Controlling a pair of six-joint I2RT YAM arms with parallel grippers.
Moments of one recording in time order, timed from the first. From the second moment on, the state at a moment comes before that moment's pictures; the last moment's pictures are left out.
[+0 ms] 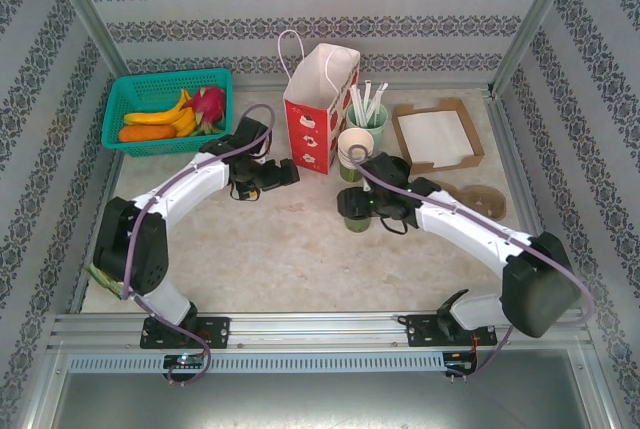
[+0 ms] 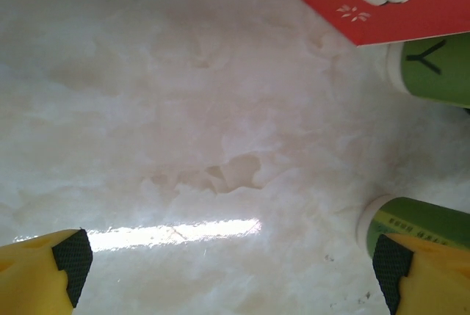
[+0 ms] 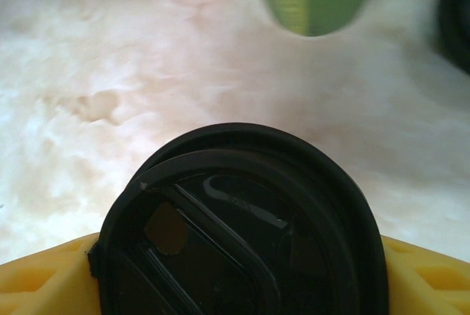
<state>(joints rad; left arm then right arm) -0.39 1.63 1.23 -0.72 0.21 -0.66 0.59 1.35 0.91 -0.55 -0.01 0.50</state>
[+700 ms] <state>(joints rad) -0.39 1.54 1.18 -0.62 0.21 -0.68 0.11 1.34 0.85 -0.43 0.04 0.51</state>
